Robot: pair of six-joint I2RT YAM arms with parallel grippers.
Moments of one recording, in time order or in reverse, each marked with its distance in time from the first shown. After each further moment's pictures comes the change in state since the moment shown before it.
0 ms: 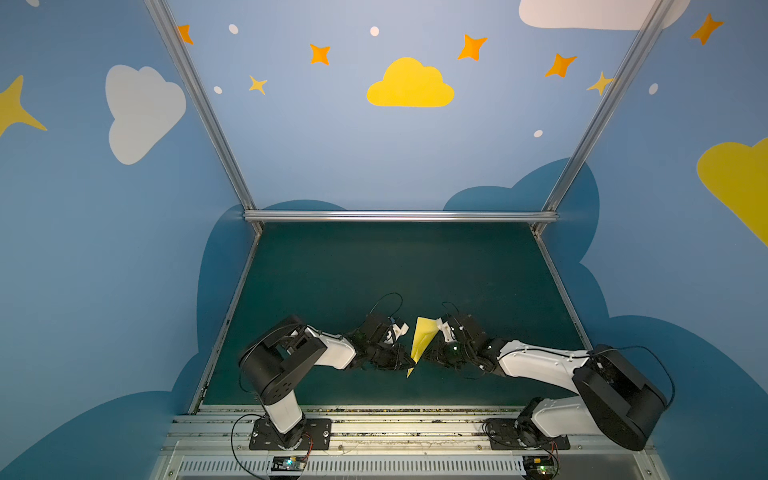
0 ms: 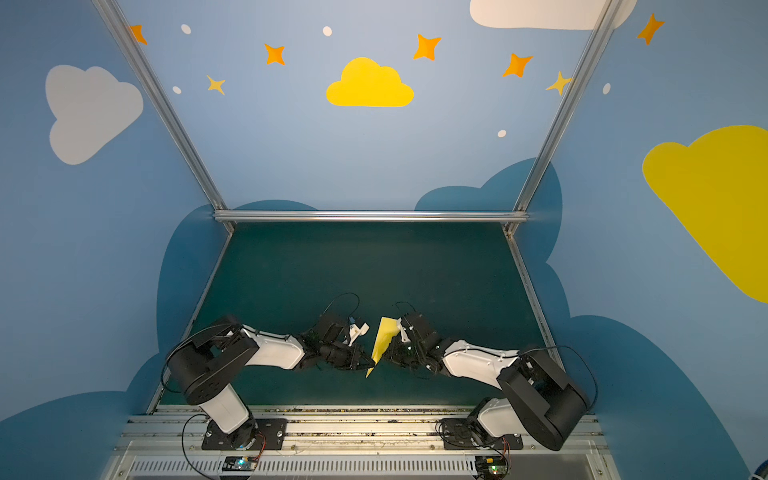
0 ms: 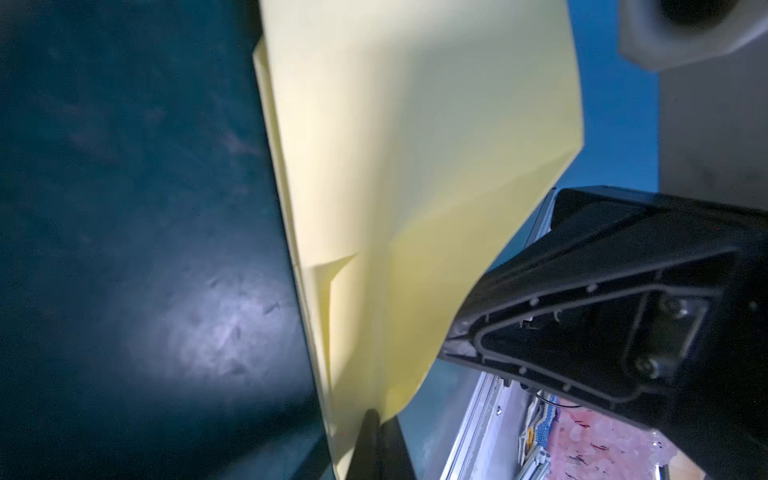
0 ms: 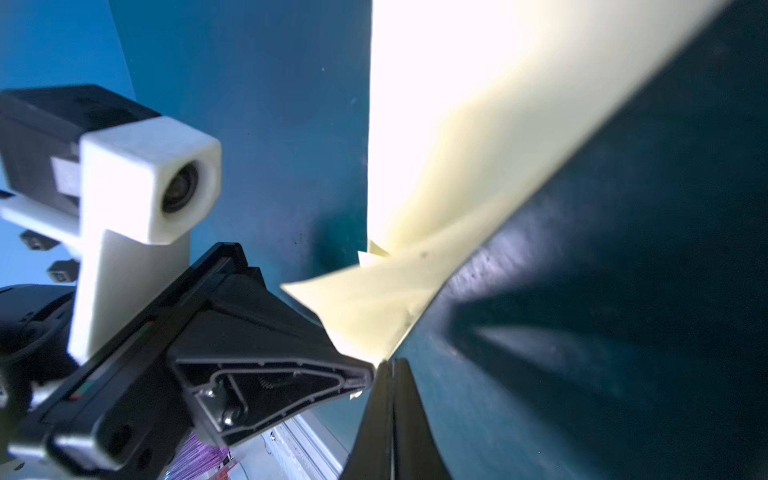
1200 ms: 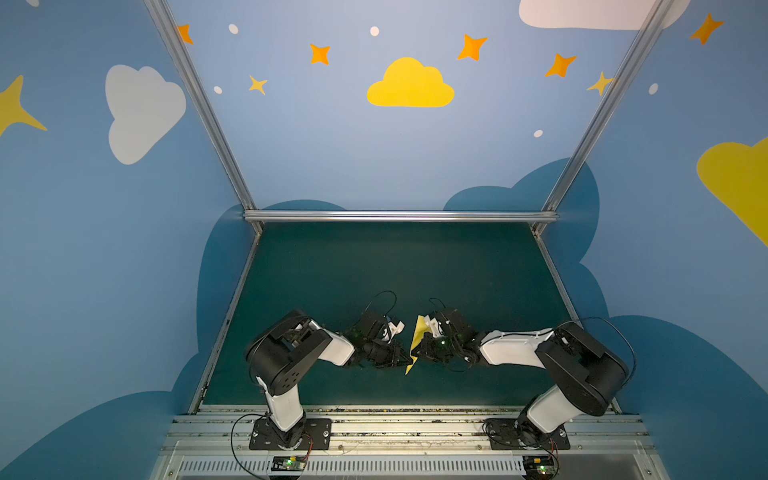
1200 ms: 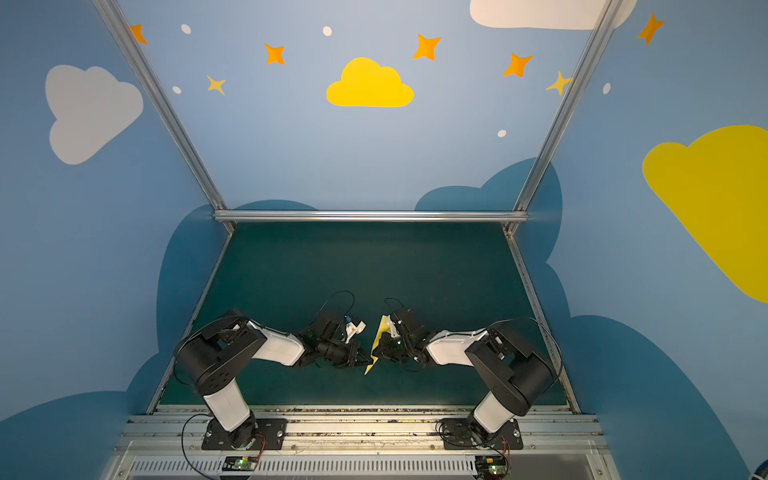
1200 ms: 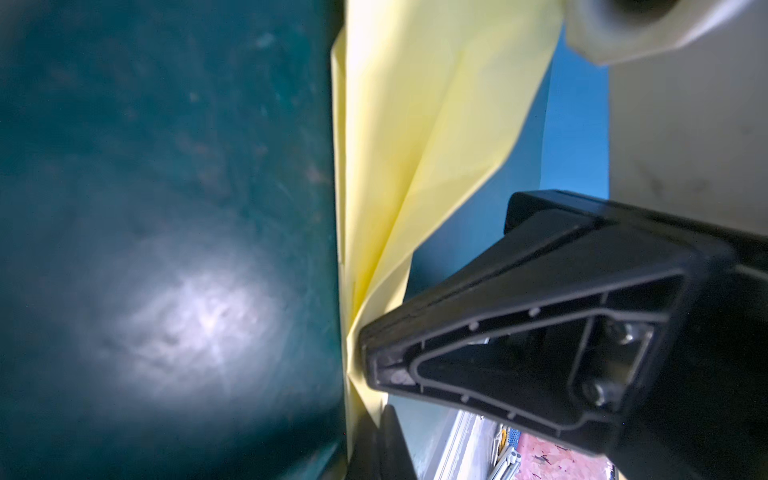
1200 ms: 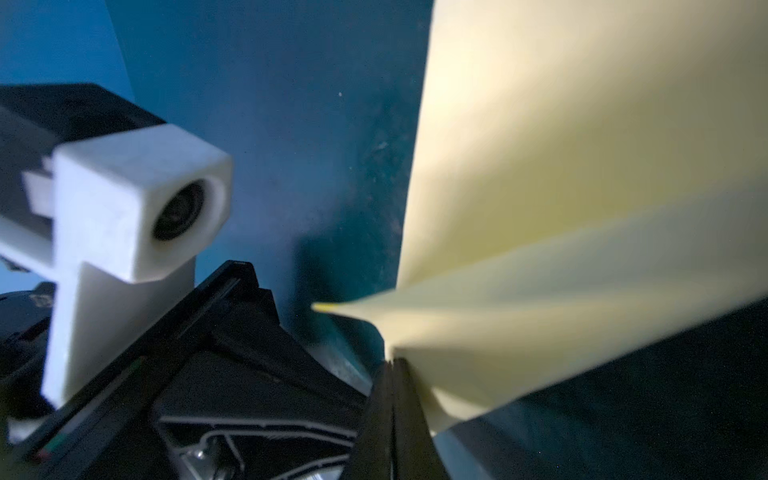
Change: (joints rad) left arm 0.054 0.035 -0.002 0.019 0.064 -0.014; right arm 0.012 0.217 0.083 0.130 -0.040 -0.002
